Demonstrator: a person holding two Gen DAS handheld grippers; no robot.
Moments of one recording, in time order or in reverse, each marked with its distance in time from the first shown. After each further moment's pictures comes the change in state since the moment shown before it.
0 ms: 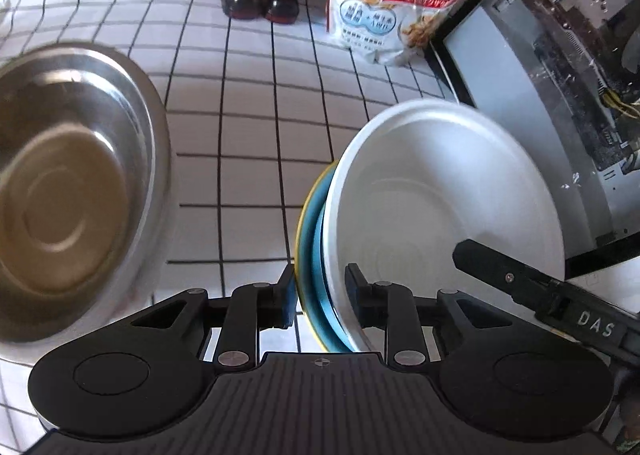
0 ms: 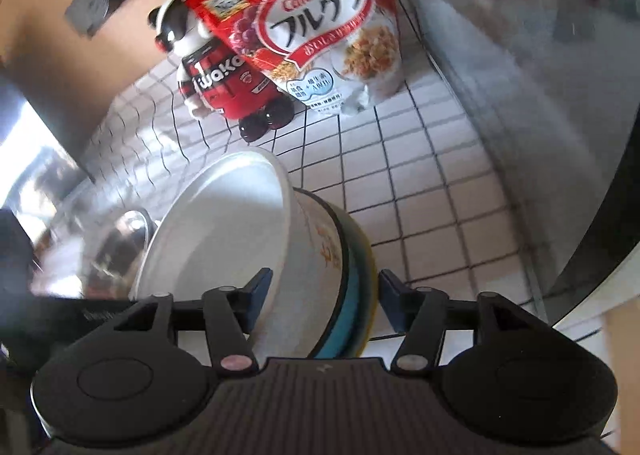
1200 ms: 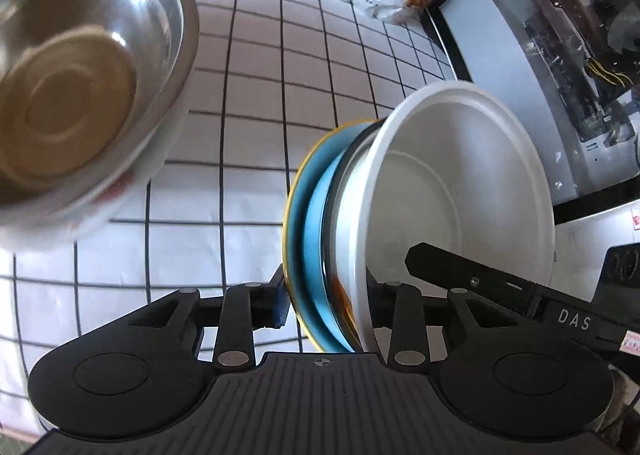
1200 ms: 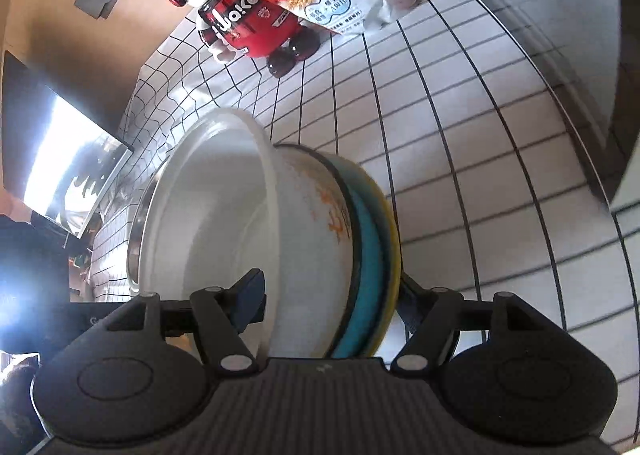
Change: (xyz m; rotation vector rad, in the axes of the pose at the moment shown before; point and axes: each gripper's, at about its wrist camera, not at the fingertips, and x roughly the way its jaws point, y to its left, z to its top) left arm -0.010 0.014 -0.036 -0.054 0.080 -0.074; right arm 0.005 -0.004 -0.041 0.085 0.147 0.155
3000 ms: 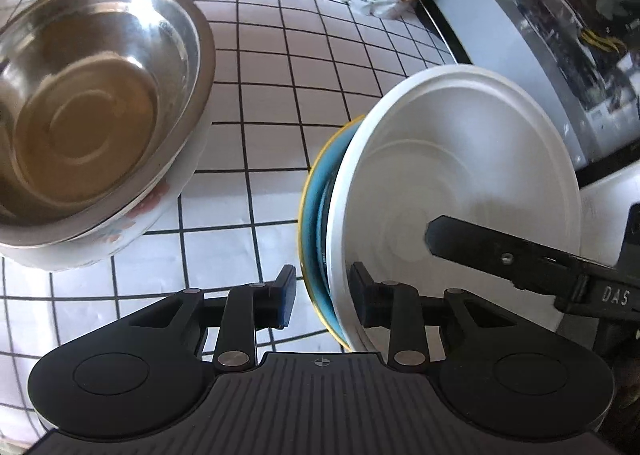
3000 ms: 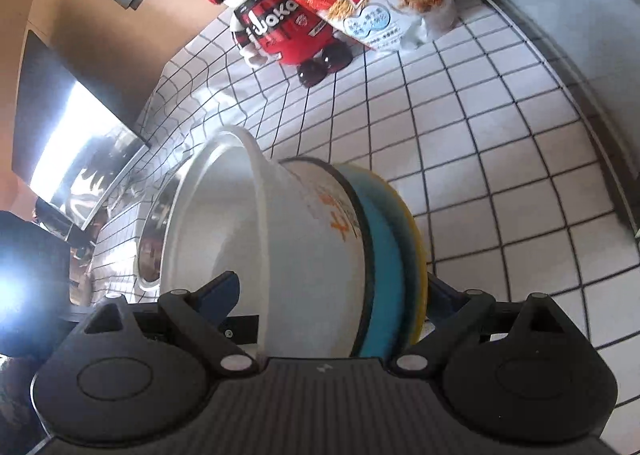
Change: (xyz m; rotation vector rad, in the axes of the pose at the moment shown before) left arm -0.012 -0.001 -0.006 0.124 -0.007 0.079; right arm 0.005 0.024 -0.004 -0.086 -0.046 0.023
